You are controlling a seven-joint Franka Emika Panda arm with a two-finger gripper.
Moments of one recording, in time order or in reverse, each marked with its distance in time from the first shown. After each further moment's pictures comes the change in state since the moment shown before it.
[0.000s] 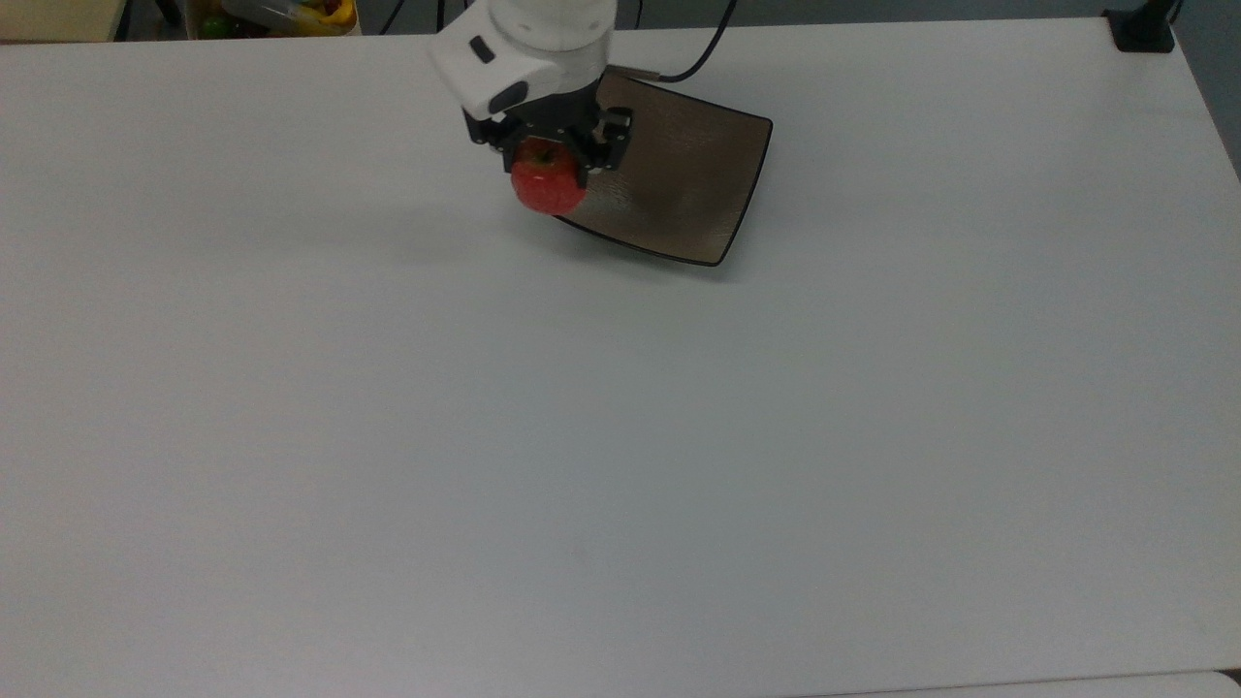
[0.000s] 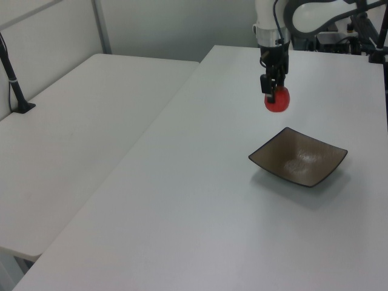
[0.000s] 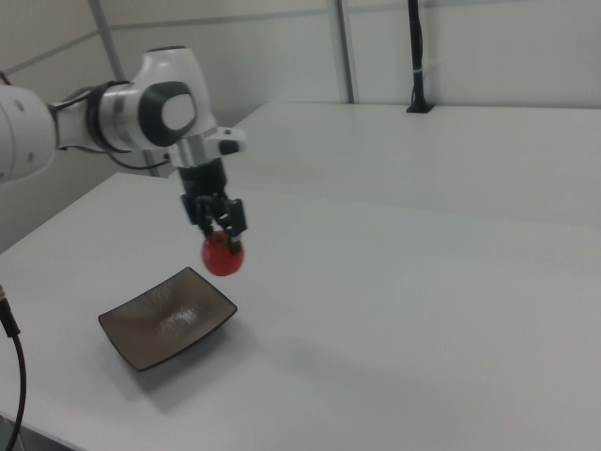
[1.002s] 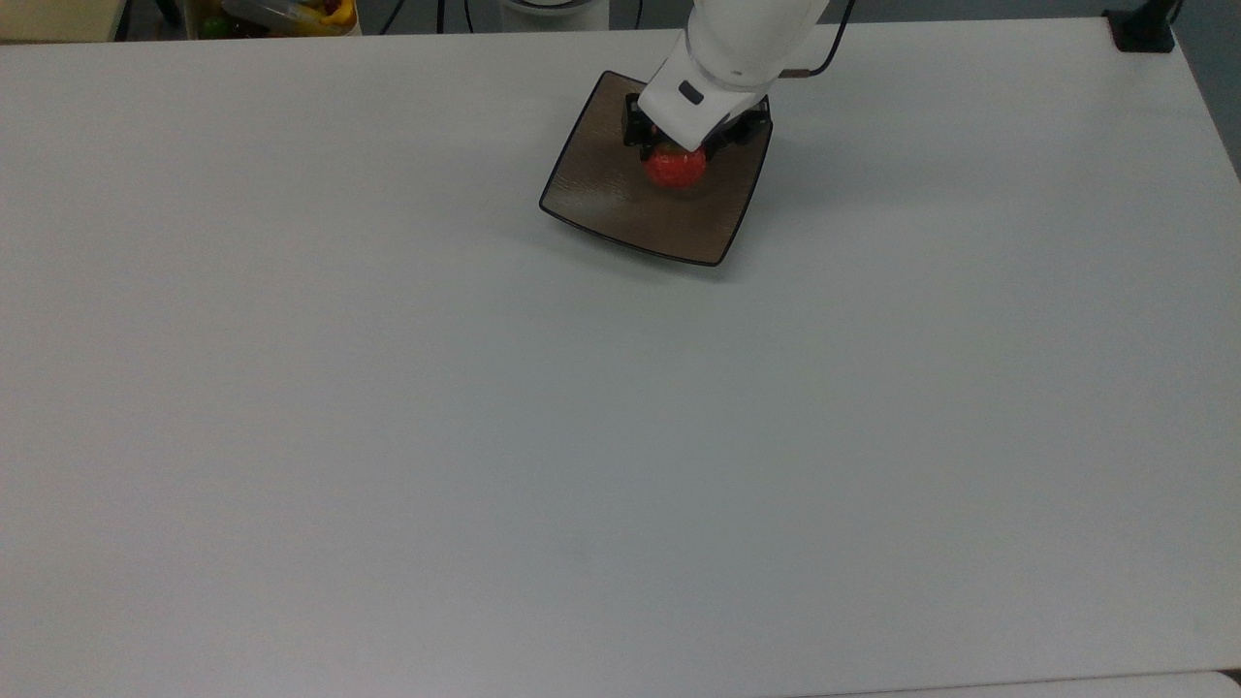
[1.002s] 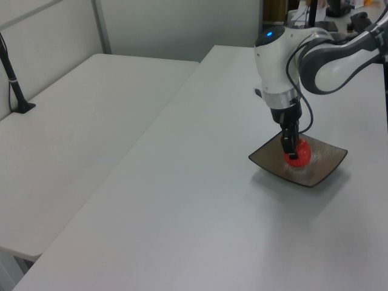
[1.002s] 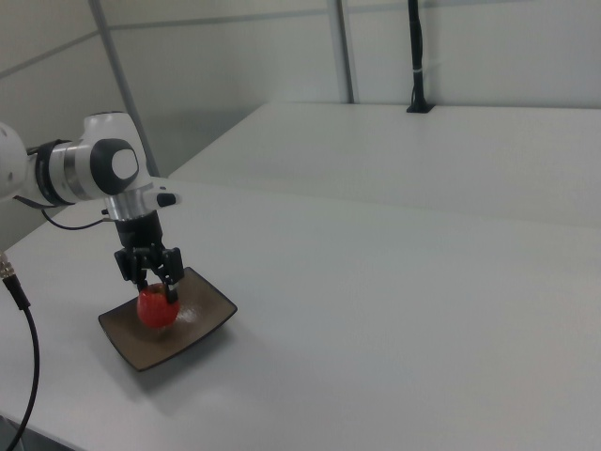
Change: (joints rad) arm 0.242 0.024 0.004 -0.185 0.002 0.034 0.000
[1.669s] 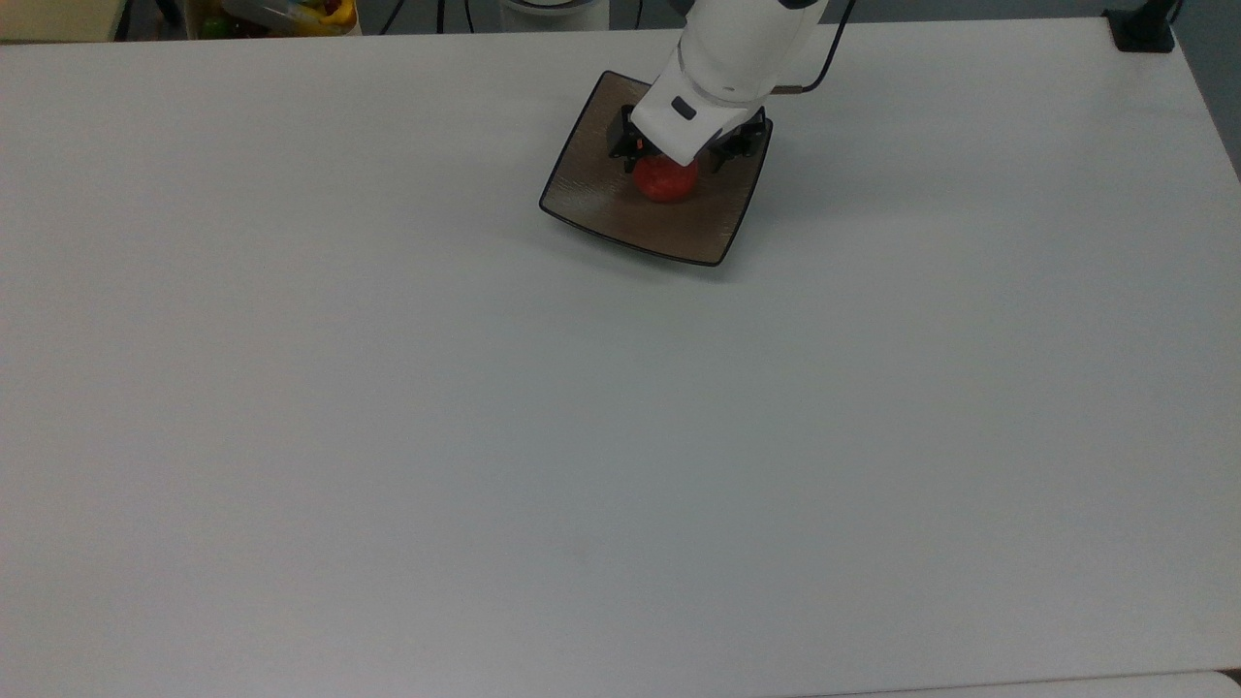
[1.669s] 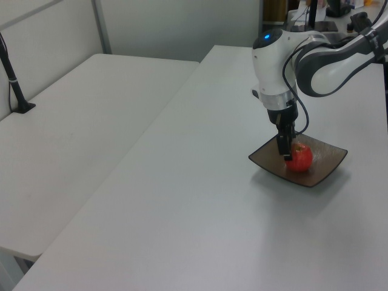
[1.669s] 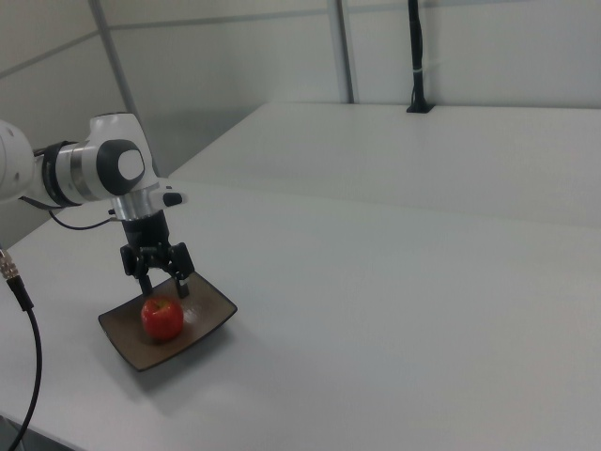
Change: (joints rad) arm -0.009 0.017 -0.005 0.010 -0.016 0.022 0.000
